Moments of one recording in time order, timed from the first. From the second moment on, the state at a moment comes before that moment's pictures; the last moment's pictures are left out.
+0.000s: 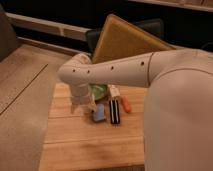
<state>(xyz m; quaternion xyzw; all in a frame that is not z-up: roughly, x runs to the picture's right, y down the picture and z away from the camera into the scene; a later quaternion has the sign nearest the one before) -0.108 0.103 0.703 -0.26 0.23 0.64 0.68</state>
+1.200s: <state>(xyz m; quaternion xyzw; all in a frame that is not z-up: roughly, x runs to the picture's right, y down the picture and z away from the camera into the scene) -0.020 -0.027 0.708 -0.15 0.05 0.68 0.72</state>
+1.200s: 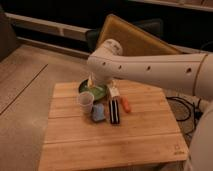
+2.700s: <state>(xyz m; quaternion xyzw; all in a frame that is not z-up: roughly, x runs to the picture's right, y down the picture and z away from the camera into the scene) 0.099 0.011 0.788 -0.14 0.10 0.74 0.65</state>
